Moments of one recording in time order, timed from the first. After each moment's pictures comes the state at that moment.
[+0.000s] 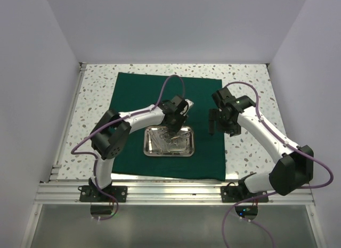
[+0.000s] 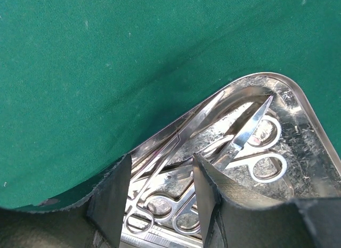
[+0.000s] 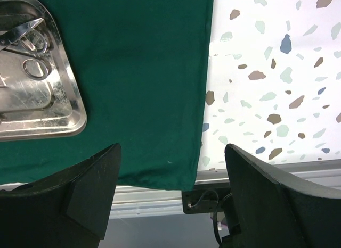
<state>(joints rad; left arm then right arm) -0.78 1.99 1.40 -0.51 -0.08 -0.14 0.44 1.39 1.21 -1.14 0.18 0.51</state>
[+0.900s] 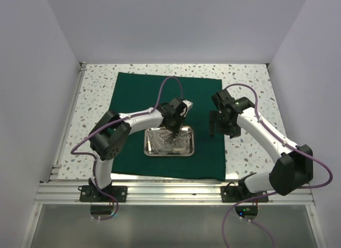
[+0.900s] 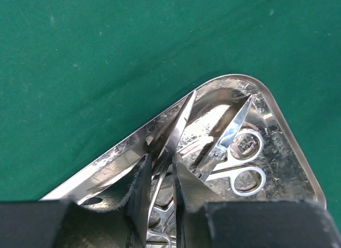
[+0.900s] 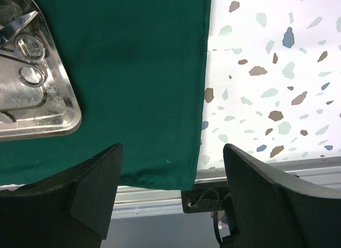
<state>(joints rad) -0.78 1.98 1.32 -0.40 -0.02 -0.23 0.44 1.39 1.17 -1.13 0.18 0.52</state>
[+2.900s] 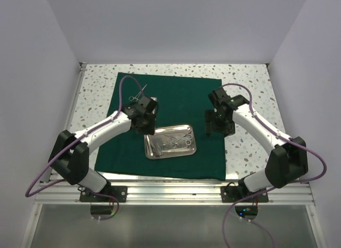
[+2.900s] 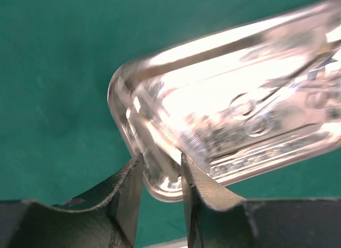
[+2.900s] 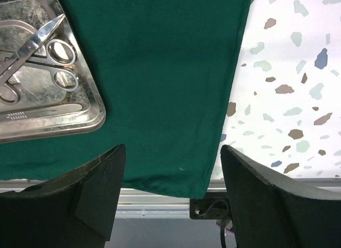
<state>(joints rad) -0.62 1.52 1.11 -0.70 -0.09 -0.49 0.44 1.47 1.19 -1.07 0.11 0.48</state>
